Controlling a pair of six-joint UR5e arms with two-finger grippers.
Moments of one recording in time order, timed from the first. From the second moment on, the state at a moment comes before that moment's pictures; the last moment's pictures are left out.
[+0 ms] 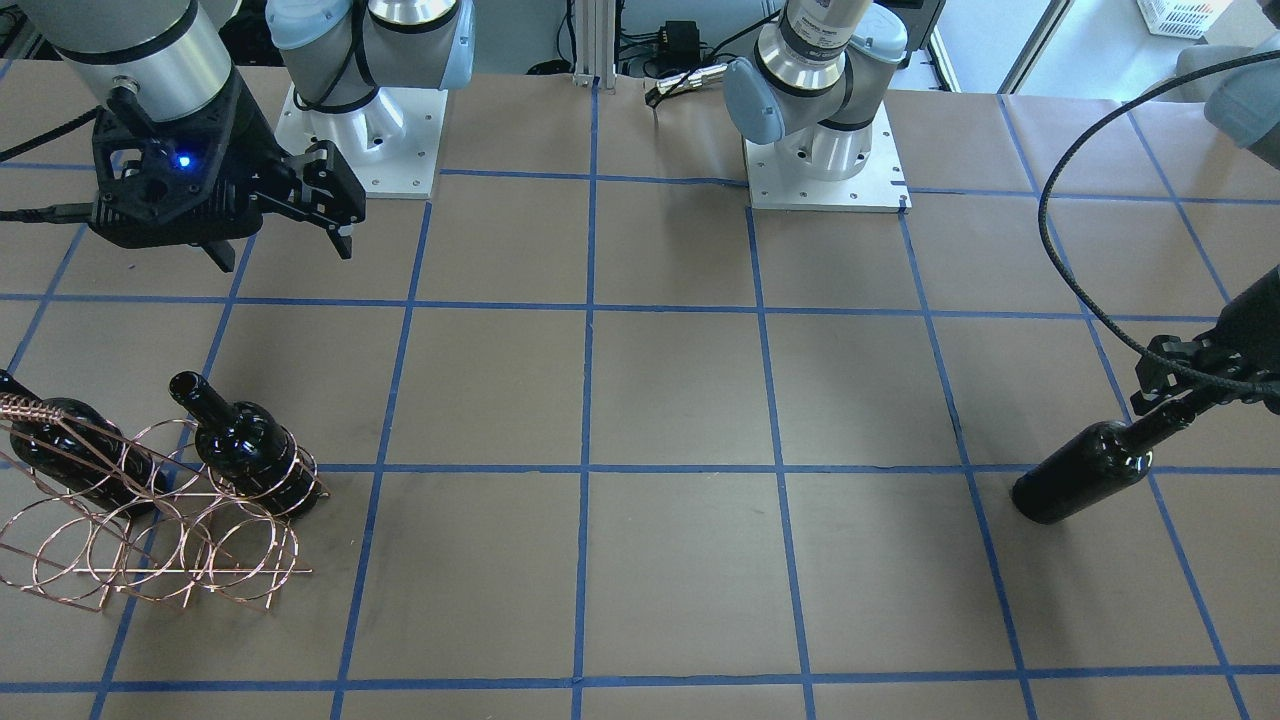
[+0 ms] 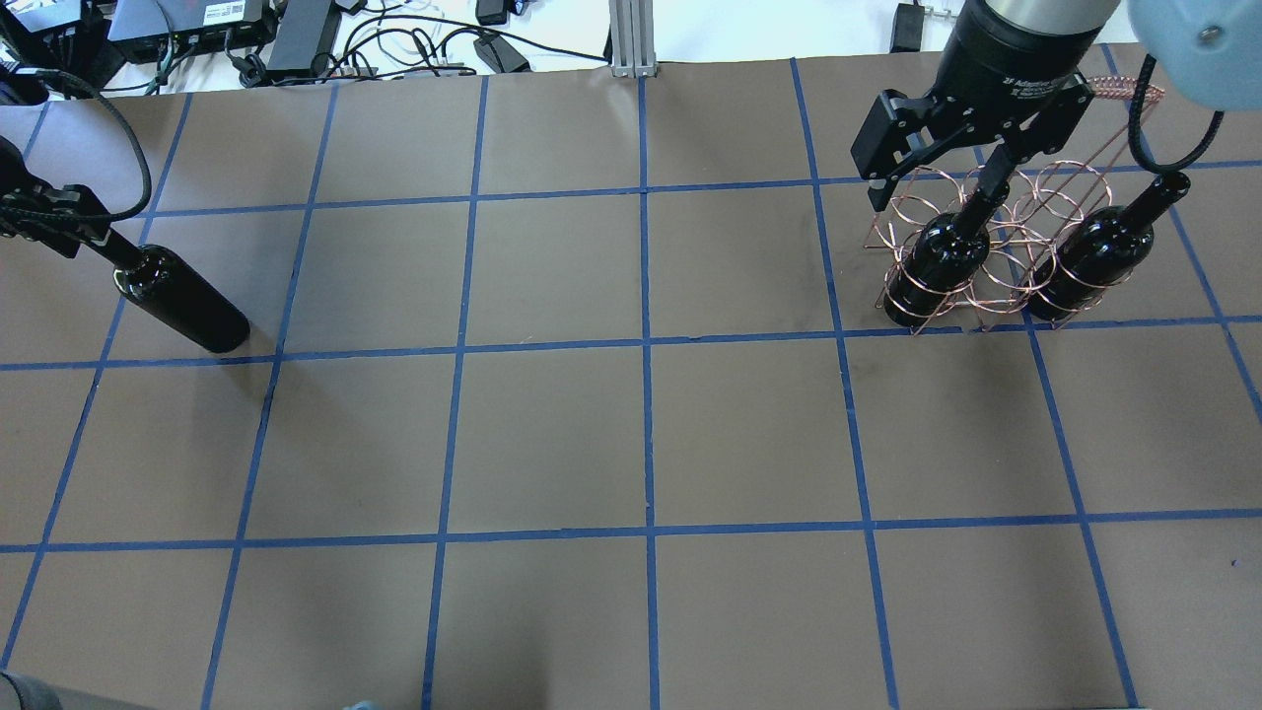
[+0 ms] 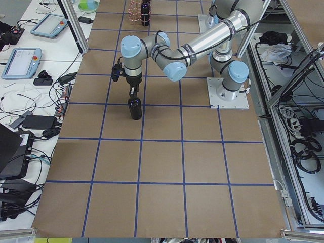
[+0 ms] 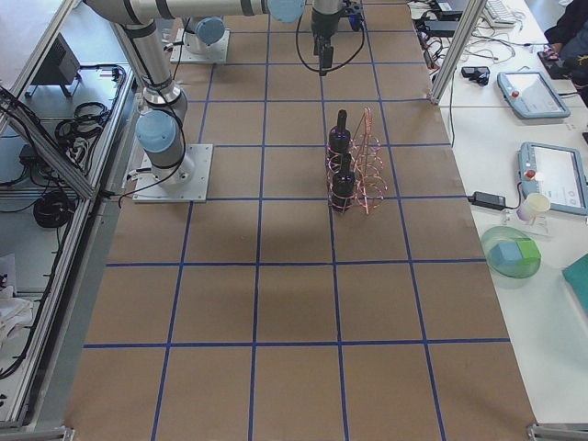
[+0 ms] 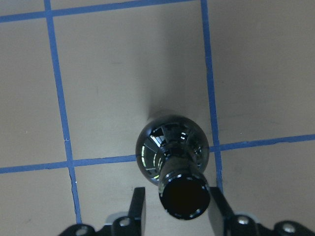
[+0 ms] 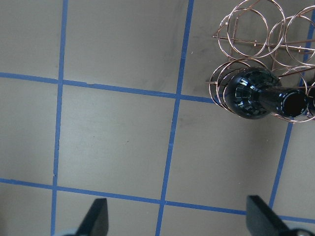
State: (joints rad) left arm -1.02 -1.80 -1.57 -1.30 1.54 0.64; right arm 1.56 -1.53 1.47 -1.49 -1.54 -0.15
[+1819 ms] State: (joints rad) left arm -1.43 -1.56 -1.59 -1.57 1.55 0.01; right arm 1.55 -1.53 1.49 -1.50 -1.54 -0.15
